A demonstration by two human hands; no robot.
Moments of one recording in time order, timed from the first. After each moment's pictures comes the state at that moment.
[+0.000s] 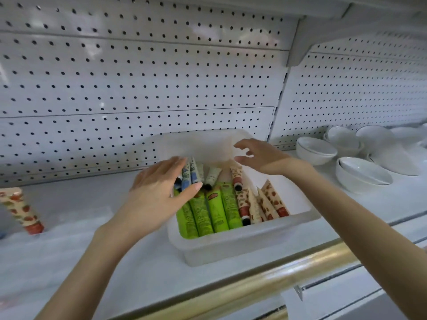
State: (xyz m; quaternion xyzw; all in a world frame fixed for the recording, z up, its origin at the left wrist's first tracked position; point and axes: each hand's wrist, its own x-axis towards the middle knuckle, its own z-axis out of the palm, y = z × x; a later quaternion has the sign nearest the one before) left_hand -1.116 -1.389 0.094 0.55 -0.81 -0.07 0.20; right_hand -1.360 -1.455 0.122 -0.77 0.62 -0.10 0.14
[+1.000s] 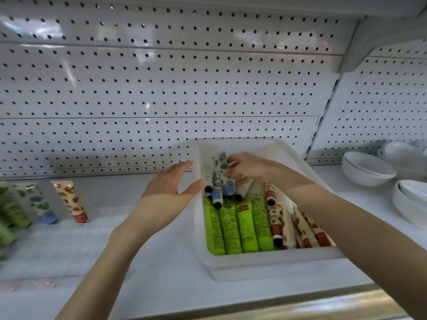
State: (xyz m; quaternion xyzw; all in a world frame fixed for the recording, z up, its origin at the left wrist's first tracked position) left_hand -1.094 -1.396 0.097 0.62 -0.70 -0.18 0.29; right_hand -1.286 -1.518 0.091 -0.68 0.54 -0.17 0.46
